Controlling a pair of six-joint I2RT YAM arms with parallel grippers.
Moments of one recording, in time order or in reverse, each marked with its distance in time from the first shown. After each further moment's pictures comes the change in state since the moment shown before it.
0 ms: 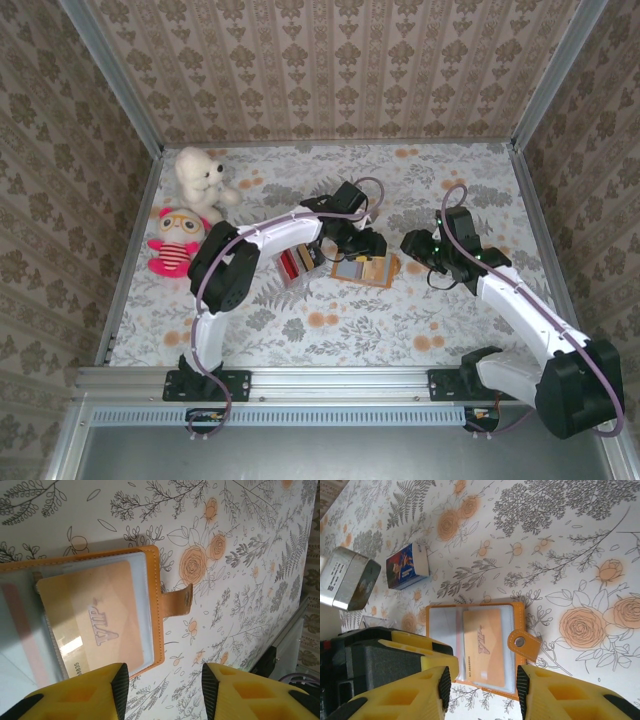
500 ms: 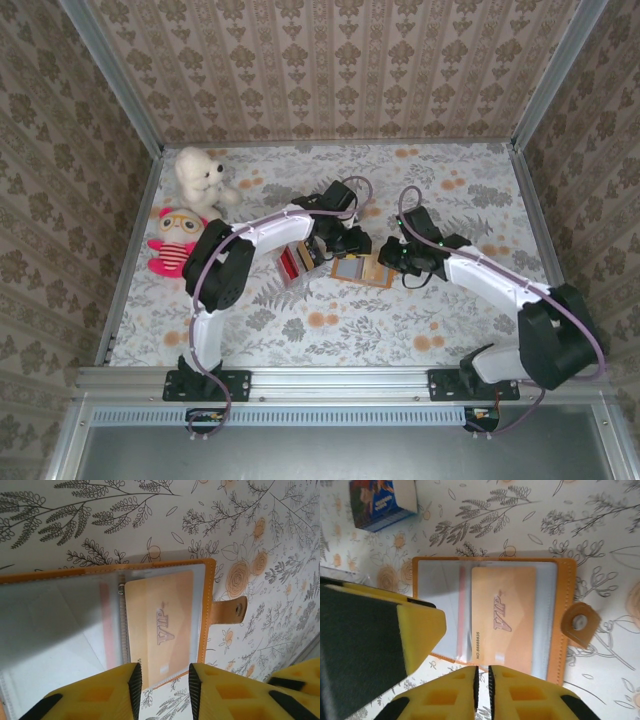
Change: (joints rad) left arm 0.046 -0.018 -0.043 -0.027 -0.066 0.001; right arm 0.183 0.279 0.098 0.003 0.026 0.021
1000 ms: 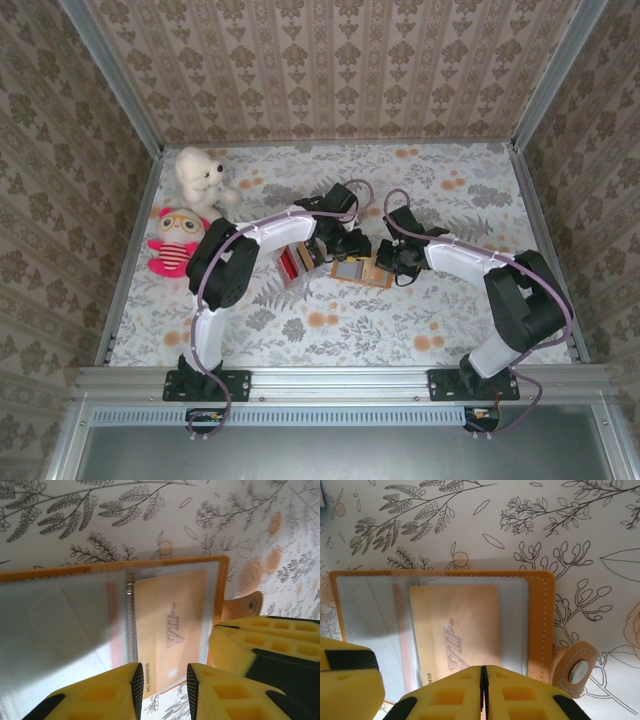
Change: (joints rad) left arm 0.000 0.034 0.004 -0.005 0.006 0.000; right arm 0.002 0.203 0.055 -0.002 0.061 0.014
